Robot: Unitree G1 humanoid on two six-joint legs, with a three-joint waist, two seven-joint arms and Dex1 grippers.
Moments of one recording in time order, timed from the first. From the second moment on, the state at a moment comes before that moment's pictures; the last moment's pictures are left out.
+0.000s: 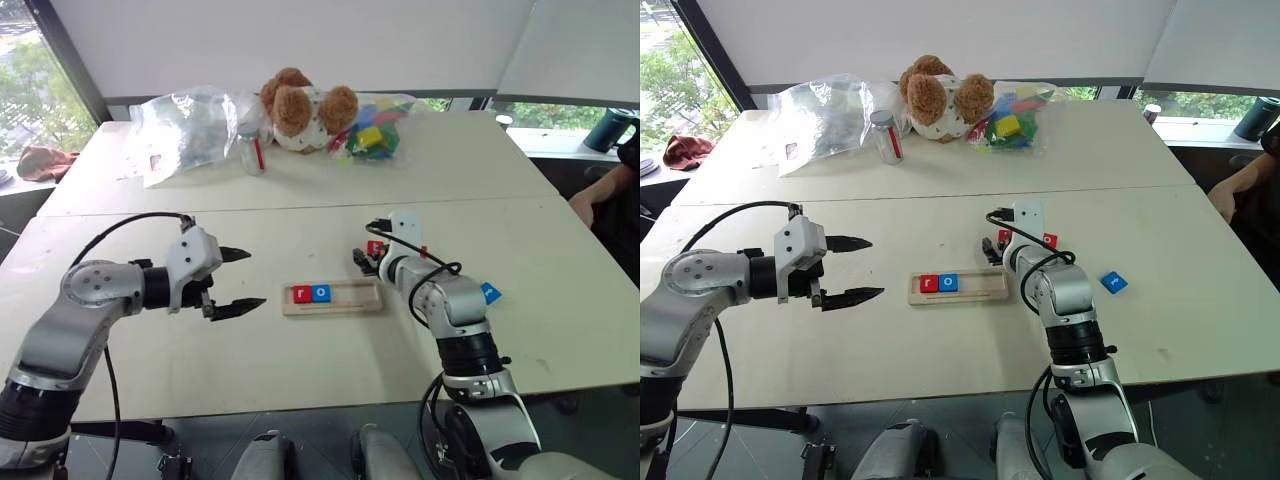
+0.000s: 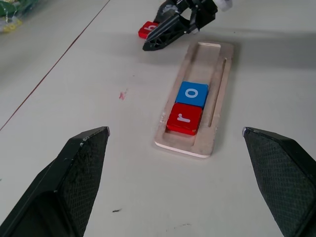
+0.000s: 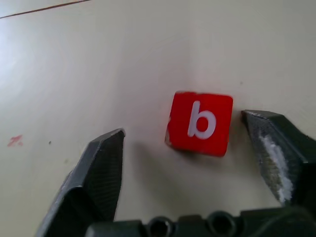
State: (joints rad) left arm -0.27 0.84 0.06 -0.32 -0.38 0.48 -1.06; right arm -0.62 -0.14 0.01 0.09 0.19 0.94 -0.03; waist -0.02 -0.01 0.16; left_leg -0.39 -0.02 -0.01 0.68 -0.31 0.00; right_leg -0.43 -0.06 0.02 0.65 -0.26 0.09
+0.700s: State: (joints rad) left arm -0.39 0.78 -0.11 -0.26 -0.38 0.45 -1.15; right arm -0.25 -0.04 -0.13 -0.66 0.10 1.33 -0.12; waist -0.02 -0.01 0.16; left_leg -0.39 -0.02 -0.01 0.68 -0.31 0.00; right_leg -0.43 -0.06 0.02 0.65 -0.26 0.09
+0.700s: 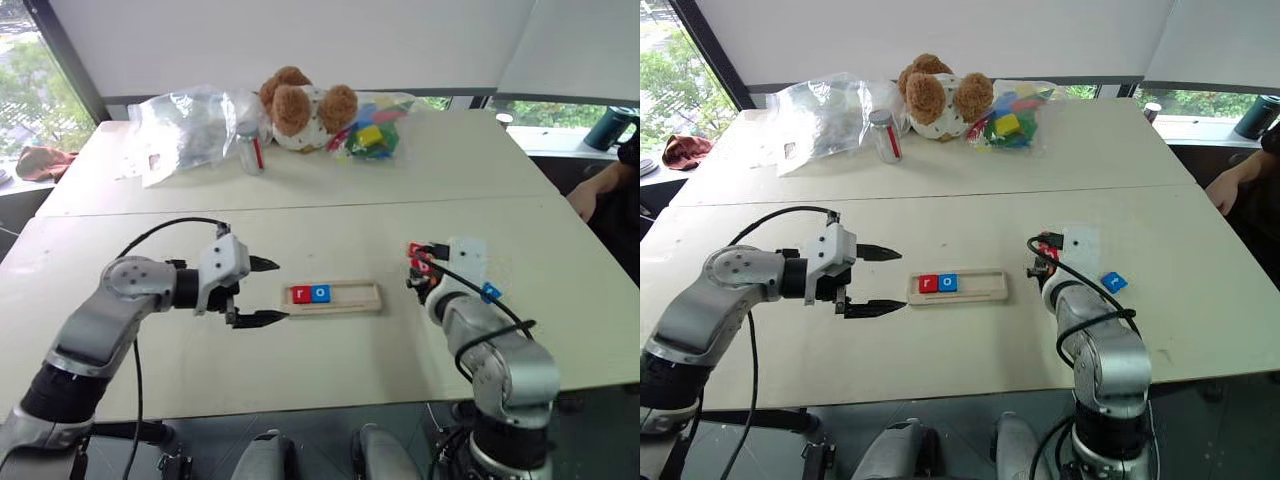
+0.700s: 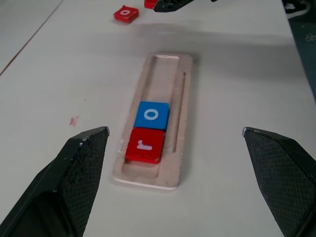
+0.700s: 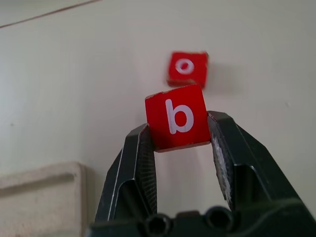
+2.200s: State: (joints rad) left arm -0.17 0.91 0.09 -0.25 -0.52 0.51 -1.25; right arm -0.54 -0.83 0.10 0.57 0.14 0.00 1.37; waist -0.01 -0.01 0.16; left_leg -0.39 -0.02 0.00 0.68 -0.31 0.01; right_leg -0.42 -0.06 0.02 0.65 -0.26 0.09
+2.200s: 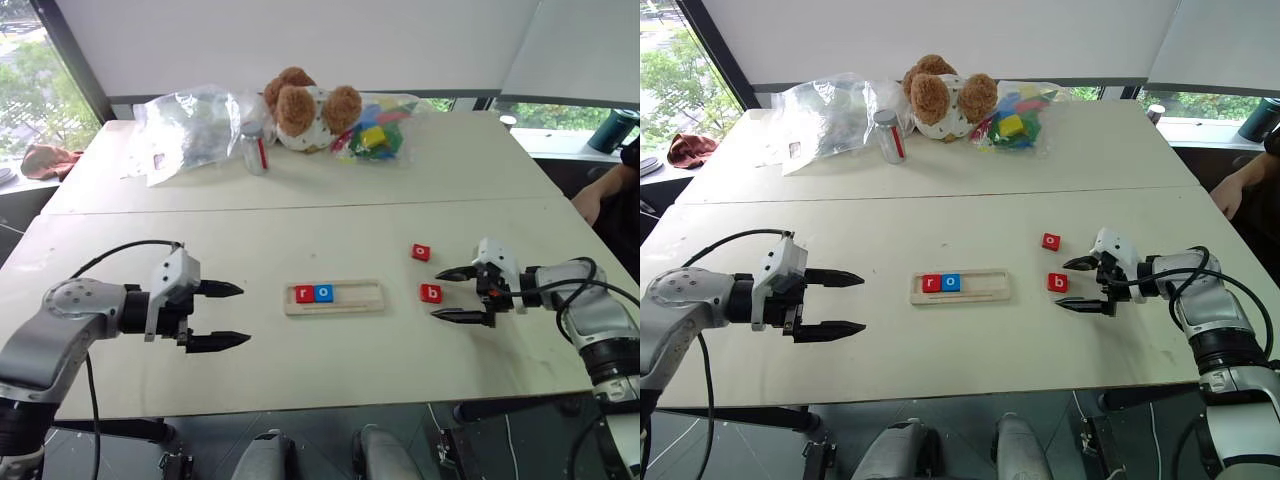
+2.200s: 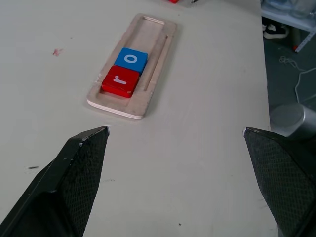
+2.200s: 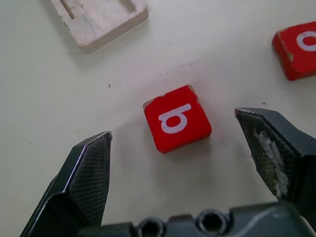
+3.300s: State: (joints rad) left arm -0.19 0.90 0.05 -0.24 -0.45 0.46 -1.20; right arm -0.82 -0.56 0.38 0.46 -0.02 0.15 1.39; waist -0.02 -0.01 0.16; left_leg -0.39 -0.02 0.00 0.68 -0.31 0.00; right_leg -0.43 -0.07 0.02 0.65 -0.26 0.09
